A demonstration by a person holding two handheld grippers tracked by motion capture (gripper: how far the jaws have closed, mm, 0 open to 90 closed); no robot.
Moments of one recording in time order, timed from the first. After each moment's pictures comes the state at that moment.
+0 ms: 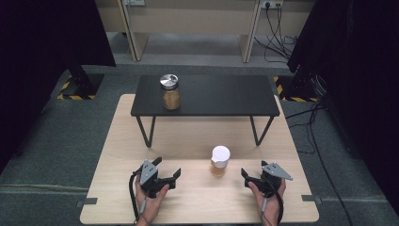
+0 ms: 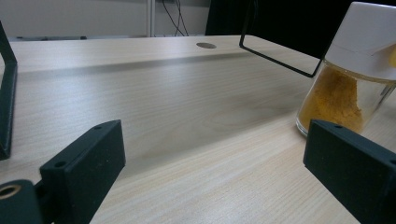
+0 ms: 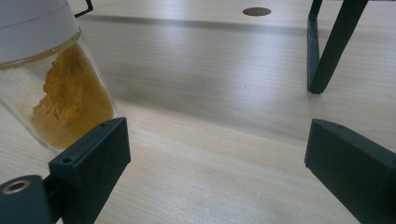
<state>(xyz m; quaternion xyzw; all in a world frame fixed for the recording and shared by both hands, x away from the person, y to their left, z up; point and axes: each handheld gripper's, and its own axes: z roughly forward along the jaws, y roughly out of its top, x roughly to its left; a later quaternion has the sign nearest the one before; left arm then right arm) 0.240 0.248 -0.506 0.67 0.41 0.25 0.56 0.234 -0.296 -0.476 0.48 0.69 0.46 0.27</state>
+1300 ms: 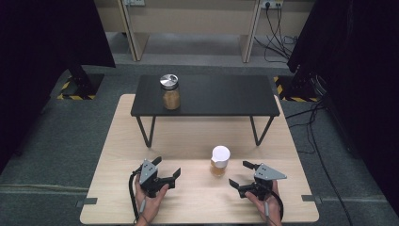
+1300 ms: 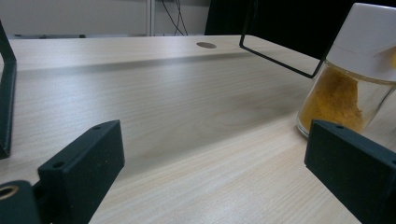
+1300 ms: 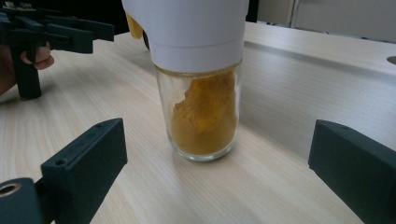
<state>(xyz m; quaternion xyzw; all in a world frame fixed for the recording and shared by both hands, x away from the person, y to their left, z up) 0.242 0.250 -0.506 0.67 0.41 0.24 0.56 0.270 -0.331 -0.495 0.29 0.75 0.56 0.17</state>
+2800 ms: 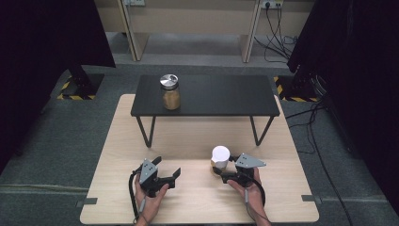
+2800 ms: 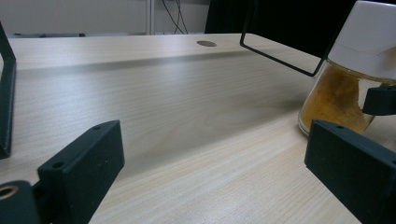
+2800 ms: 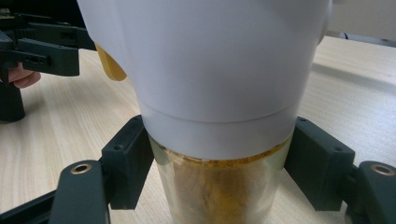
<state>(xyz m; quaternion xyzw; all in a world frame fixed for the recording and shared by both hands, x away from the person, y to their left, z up) 0.243 0.249 -0.505 0.68 0.41 0.24 0.56 0.312 -0.283 -0.493 0.27 0.76 0.56 0.16</state>
